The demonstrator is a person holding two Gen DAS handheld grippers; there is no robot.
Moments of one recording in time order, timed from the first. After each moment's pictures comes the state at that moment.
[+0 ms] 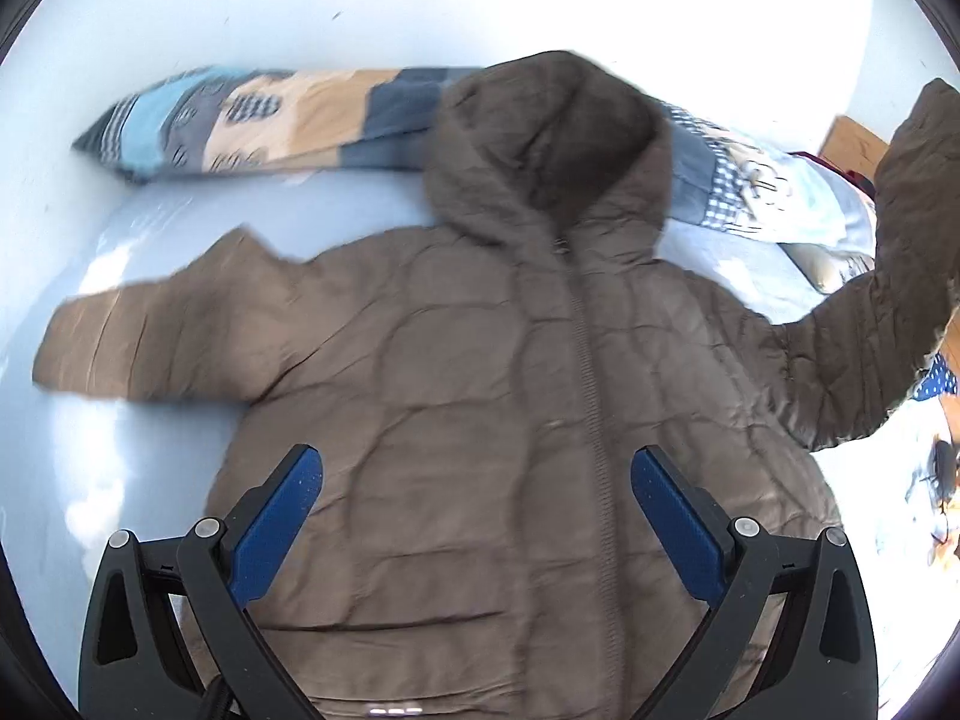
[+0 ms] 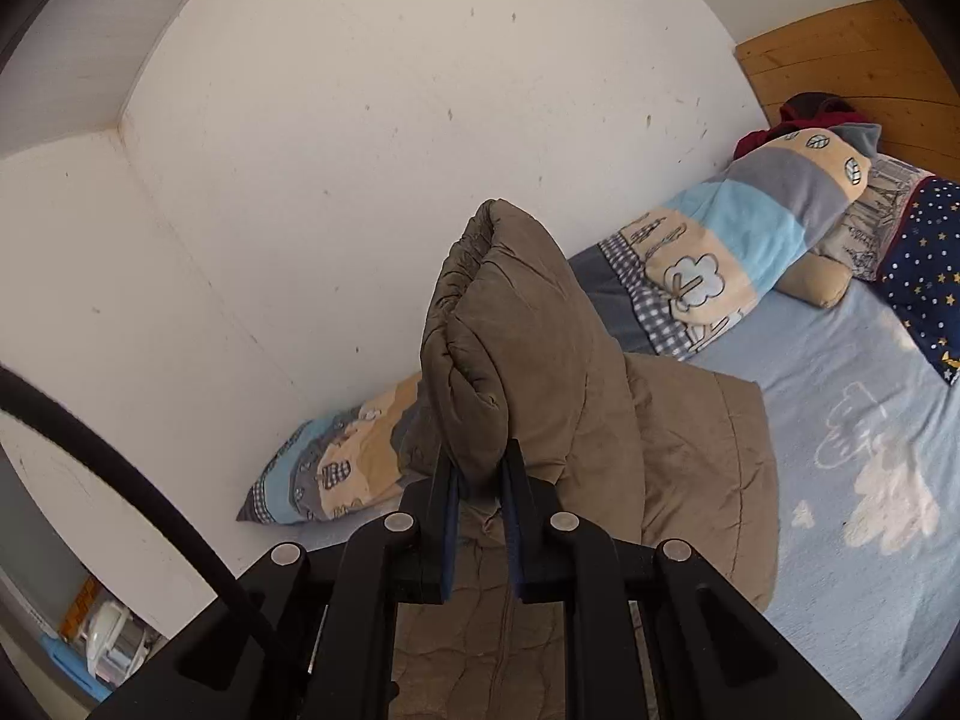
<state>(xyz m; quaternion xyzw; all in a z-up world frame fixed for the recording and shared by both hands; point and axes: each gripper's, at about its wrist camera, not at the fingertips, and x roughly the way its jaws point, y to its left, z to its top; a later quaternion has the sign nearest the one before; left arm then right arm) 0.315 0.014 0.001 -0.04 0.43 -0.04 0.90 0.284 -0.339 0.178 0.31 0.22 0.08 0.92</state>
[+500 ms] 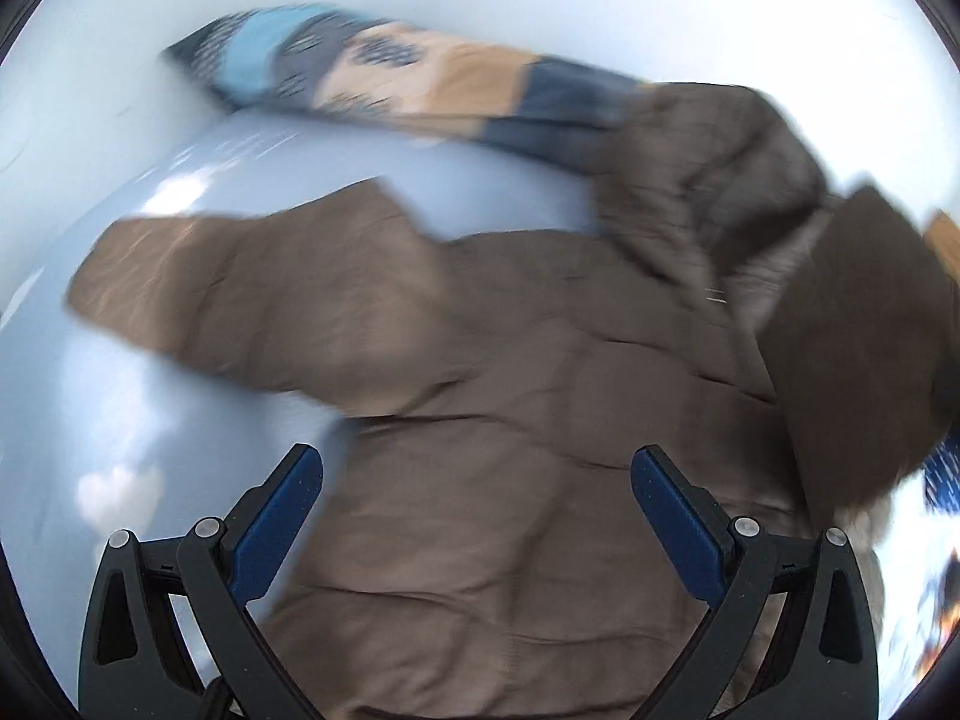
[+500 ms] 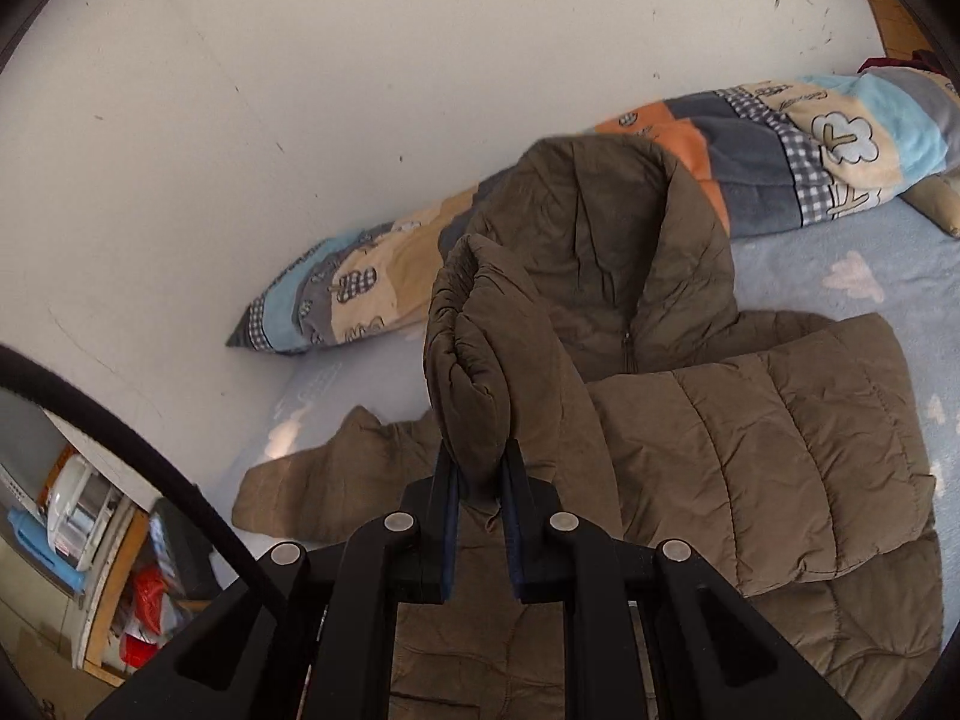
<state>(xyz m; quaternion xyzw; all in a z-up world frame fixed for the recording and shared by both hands) 0.354 0.100 -0.031 -0.11 0.45 0.08 0.89 0.362 -0.161 0.062 0.22 0.37 0.16 0.89</state>
